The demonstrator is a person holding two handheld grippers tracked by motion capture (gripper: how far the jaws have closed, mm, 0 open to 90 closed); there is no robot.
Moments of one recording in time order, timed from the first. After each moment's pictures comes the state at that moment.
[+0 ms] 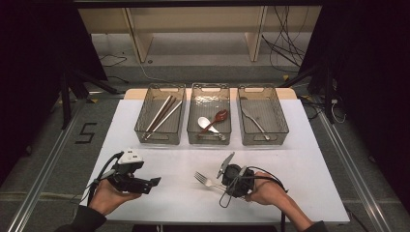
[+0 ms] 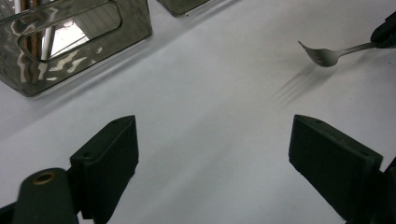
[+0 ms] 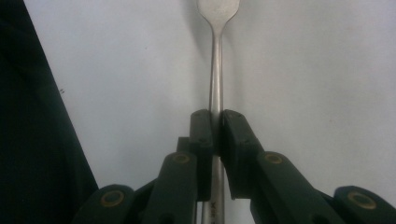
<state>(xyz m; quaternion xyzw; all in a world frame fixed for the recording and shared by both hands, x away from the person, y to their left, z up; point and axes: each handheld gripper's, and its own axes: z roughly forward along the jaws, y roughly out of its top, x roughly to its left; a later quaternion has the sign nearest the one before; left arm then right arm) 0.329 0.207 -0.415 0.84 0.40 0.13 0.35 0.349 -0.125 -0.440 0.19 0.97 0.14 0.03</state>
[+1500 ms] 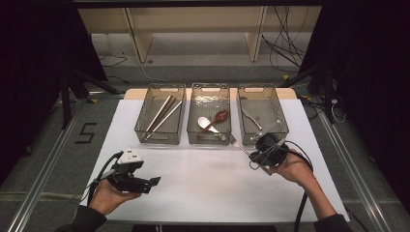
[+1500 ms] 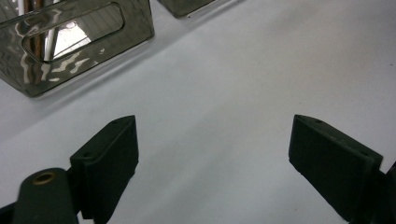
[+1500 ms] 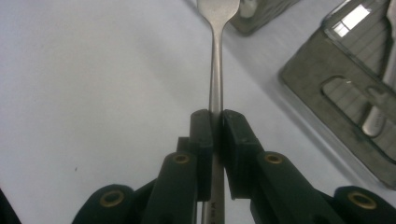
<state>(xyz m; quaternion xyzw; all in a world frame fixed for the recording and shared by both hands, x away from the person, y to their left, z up) 0.329 0.207 -0.414 0.84 0.40 0.14 0.35 0.397 -0.210 -0.388 0.33 0.91 0.23 0.11</state>
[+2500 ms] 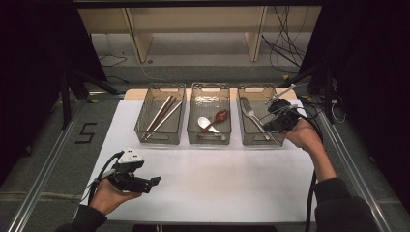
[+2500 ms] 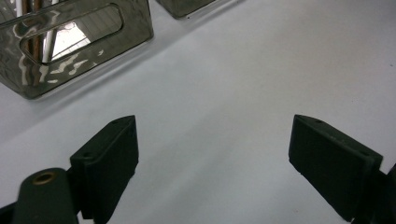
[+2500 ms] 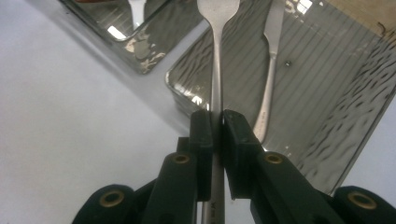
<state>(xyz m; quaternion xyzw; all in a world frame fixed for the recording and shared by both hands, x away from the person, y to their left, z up) 0.331 0.206 -0.416 0.84 0.39 0.13 0.35 0.477 -0.244 -0.348 0.42 0.88 0.21 0.12</state>
